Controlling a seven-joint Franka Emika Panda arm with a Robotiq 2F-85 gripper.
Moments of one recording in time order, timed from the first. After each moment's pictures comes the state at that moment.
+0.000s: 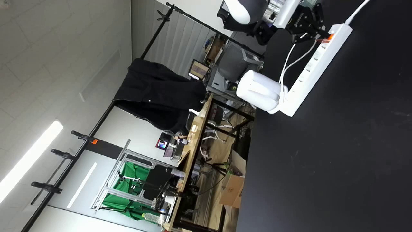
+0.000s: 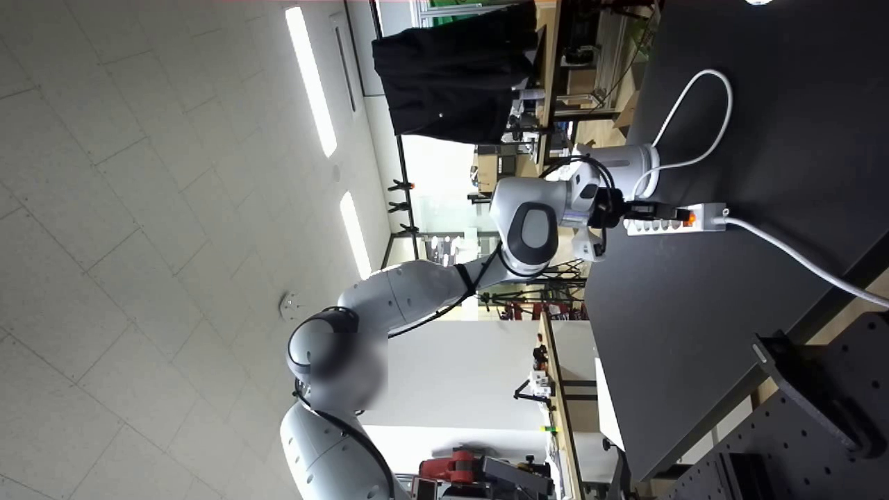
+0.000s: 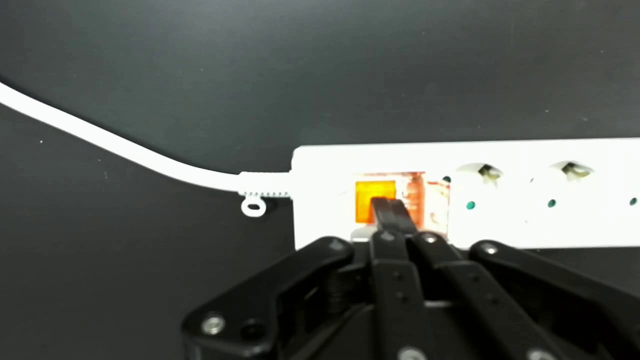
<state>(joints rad) -0.12 0.81 -0.12 -1.96 0.35 2.65 0.33</state>
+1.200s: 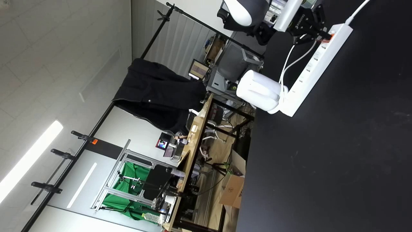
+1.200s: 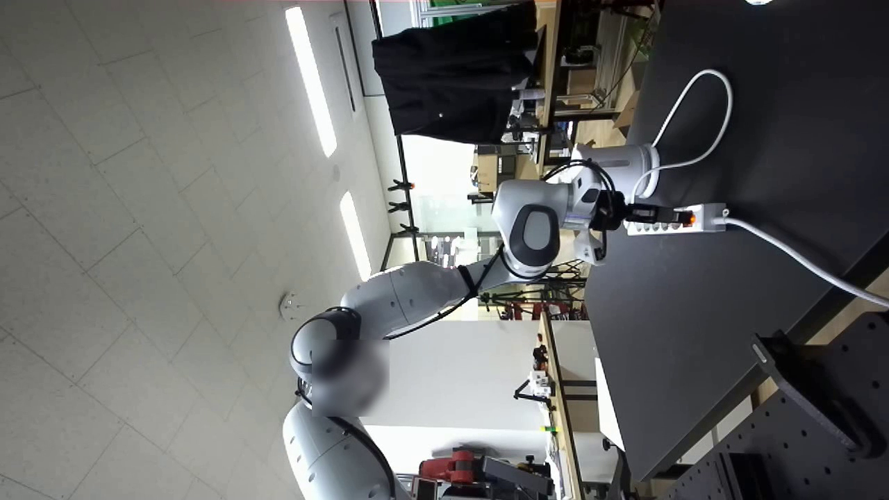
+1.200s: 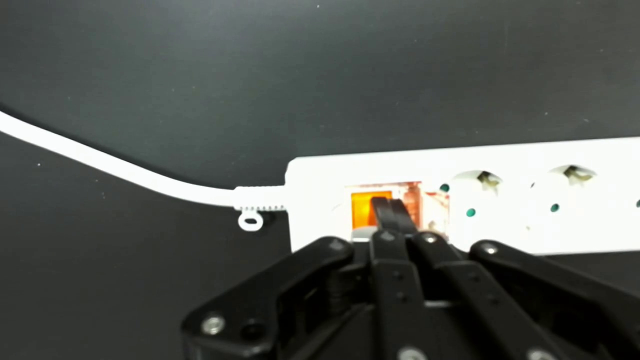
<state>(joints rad) -0.11 0.81 -0.13 -1.96 0.35 2.66 0.39</state>
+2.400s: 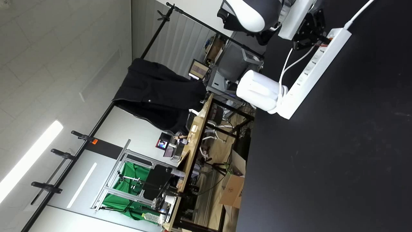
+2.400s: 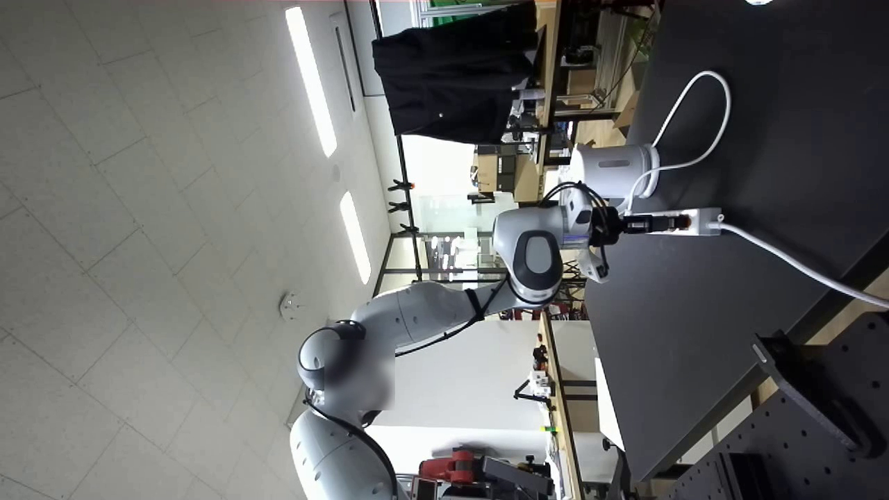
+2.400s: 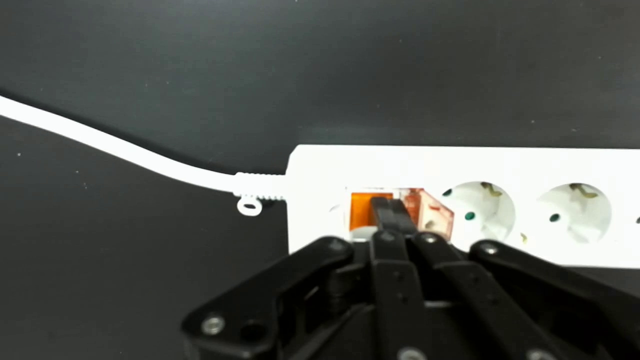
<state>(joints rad) 0.07 0.81 -0.22 -2.06 0.35 2.85 0.47</state>
